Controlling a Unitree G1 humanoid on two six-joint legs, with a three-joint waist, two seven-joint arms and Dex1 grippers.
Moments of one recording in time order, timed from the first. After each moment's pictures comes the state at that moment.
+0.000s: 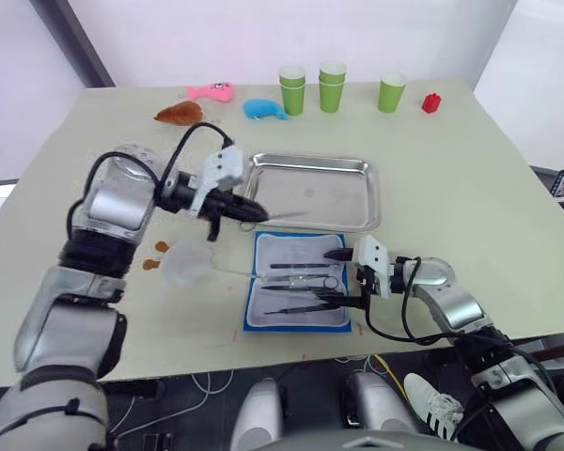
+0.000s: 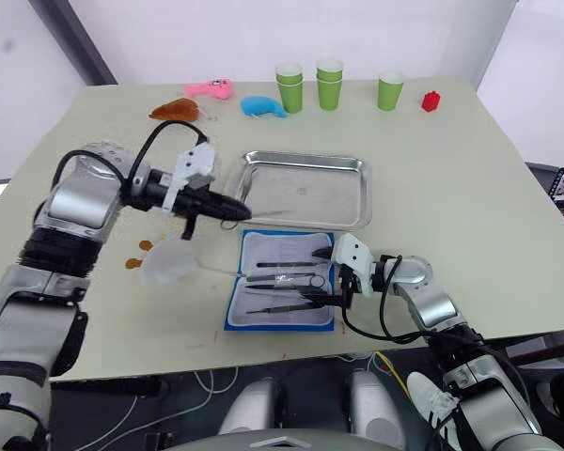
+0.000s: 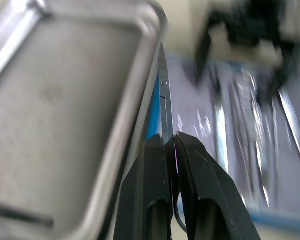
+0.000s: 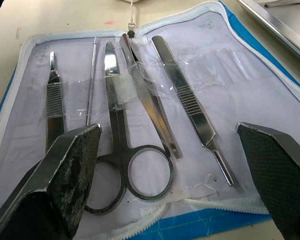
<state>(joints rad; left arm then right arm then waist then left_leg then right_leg) -0.88 0.71 -0.19 0.34 -0.20 0.48 -1.33 -0.38 -0.35 0.35 0.24 0.16 0.08 1.04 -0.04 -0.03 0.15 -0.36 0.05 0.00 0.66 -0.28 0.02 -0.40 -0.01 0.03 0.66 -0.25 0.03</state>
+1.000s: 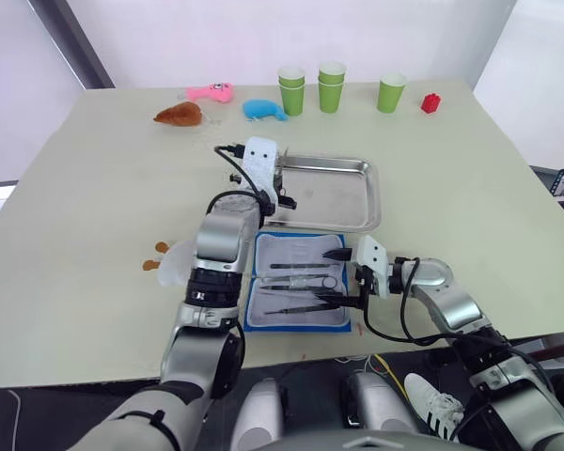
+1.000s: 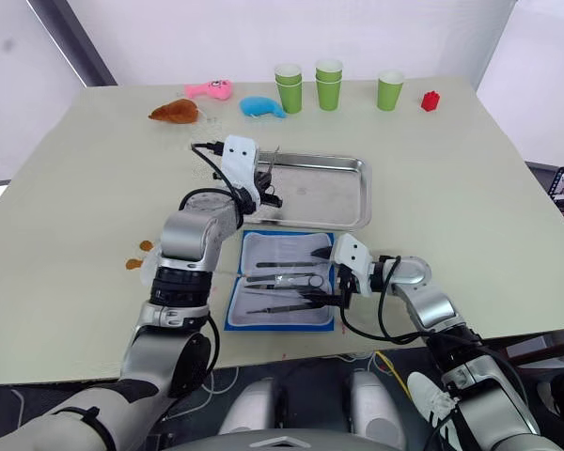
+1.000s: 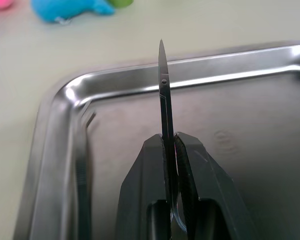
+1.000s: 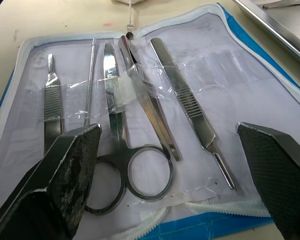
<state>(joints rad) -0.74 0.14 0.04 0.11 -0.02 0.88 -0.08 -0.38 -0.34 0.35 0.24 0.16 0.08 1.02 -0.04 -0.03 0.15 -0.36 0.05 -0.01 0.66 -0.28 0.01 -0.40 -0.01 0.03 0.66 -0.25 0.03</state>
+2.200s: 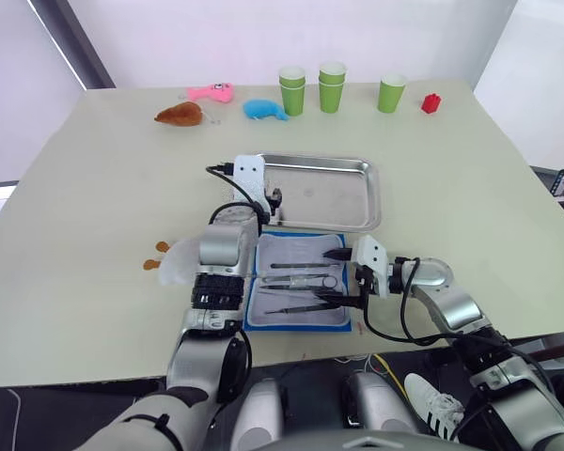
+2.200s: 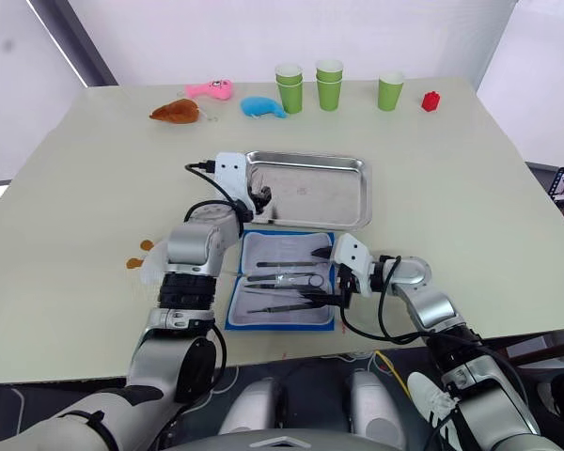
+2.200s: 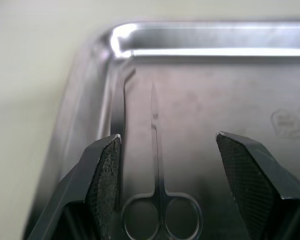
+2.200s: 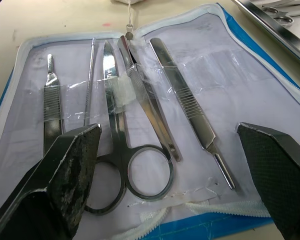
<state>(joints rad) -0.69 0.15 0.08 0.17 -0.05 0.75 -0.09 -0.38 -0.34 0.35 0.24 0.16 0.08 1.02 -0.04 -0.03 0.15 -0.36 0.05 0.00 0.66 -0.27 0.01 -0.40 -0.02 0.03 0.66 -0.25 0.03</state>
